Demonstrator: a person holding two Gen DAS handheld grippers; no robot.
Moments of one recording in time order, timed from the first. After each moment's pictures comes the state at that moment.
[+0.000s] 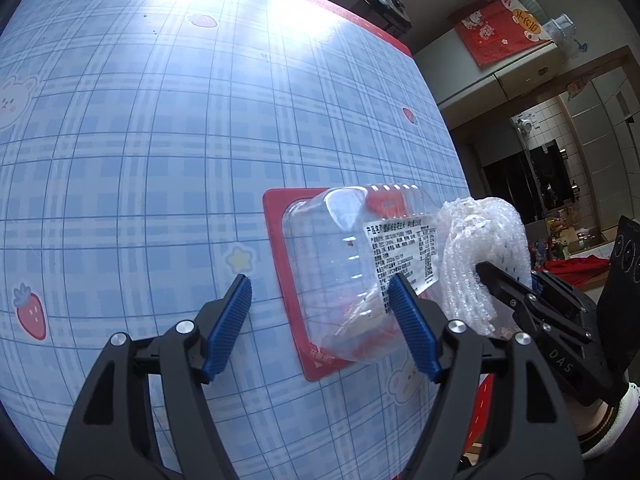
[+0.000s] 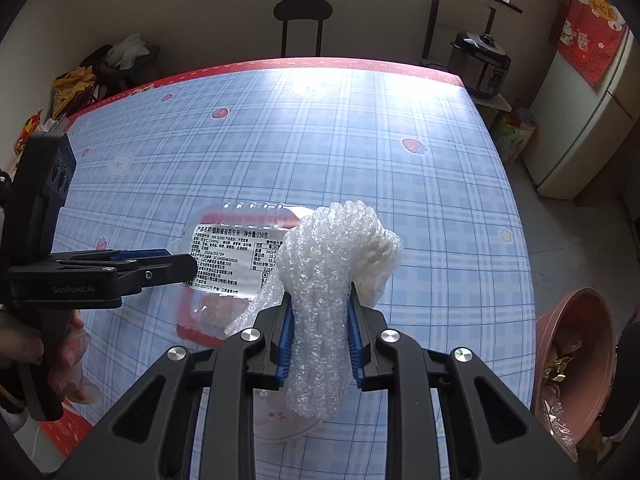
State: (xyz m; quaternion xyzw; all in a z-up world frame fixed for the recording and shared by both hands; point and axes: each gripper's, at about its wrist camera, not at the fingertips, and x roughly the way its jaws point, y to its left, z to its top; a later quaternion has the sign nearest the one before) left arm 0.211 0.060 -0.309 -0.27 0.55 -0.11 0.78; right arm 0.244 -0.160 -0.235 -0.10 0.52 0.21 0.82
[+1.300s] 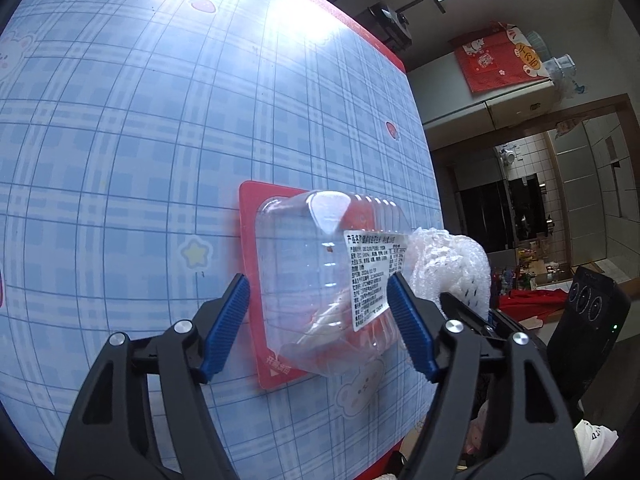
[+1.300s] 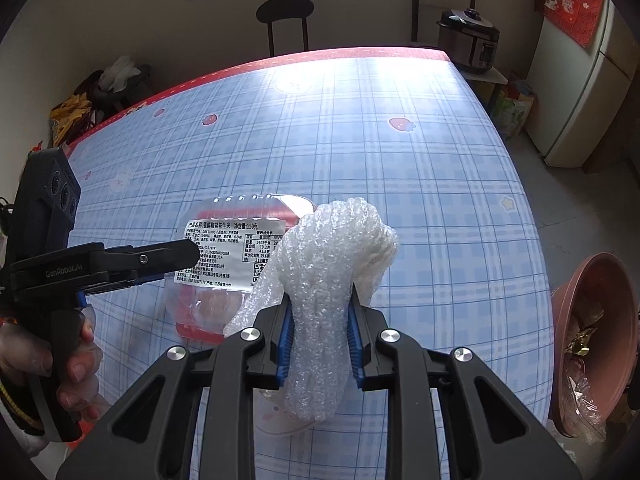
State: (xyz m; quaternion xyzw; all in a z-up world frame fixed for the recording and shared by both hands) left arm 0.224 0.044 -0.304 -0.35 0.53 -0.12 0.76; right arm 0.247 -0.184 -0.242 -0.03 0.54 0.20 0.82
